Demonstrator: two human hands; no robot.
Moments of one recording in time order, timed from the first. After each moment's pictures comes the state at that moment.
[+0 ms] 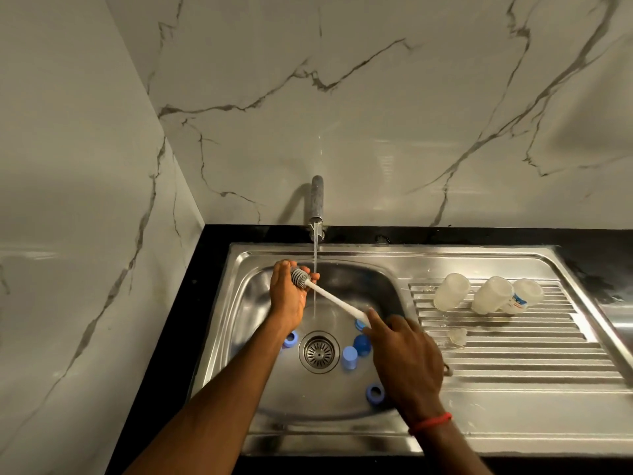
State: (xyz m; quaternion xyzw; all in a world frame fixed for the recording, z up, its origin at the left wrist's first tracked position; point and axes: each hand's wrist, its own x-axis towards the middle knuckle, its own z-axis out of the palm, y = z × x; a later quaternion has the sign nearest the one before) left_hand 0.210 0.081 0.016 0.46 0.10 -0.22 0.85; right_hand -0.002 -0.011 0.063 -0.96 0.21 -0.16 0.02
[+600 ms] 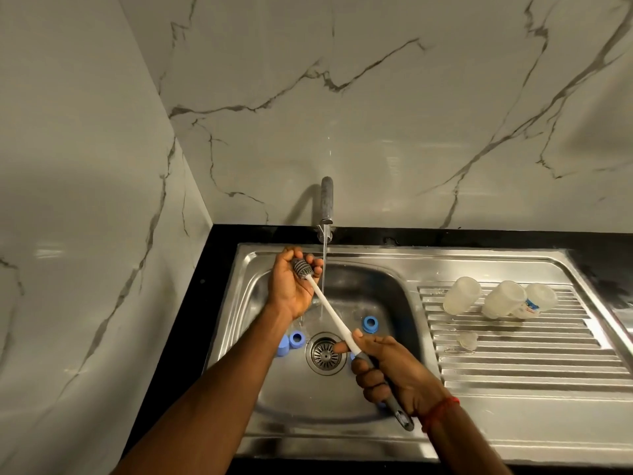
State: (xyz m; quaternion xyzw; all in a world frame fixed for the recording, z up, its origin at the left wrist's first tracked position) left_hand 0.225 0.091 0.049 0.36 0.08 -0.31 0.88; right_hand 0.022 -0.002 0.070 -0.40 0.34 0.18 0.83
